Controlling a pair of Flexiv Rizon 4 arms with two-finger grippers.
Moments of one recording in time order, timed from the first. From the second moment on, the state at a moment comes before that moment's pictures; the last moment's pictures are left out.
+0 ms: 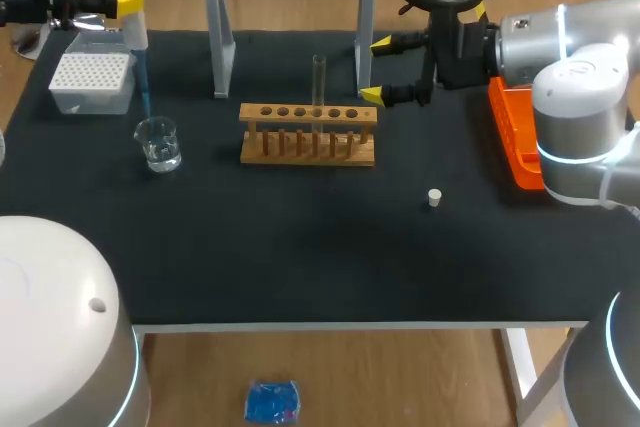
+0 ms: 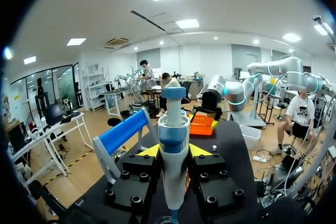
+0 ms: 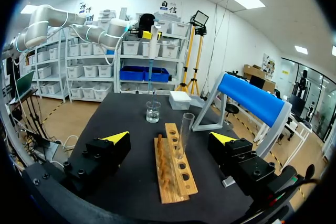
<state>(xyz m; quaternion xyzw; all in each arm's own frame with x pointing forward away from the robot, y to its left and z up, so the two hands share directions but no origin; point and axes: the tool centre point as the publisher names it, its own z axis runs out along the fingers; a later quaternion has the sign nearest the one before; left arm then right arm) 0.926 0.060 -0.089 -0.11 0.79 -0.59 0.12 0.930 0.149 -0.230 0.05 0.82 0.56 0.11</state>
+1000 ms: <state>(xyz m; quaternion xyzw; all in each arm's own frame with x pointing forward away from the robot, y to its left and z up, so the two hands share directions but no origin) 0.951 -0.062 0.030 -0.03 0.79 -0.61 0.07 0.930 0.149 -0.229 0.05 0.82 0.56 0.11</state>
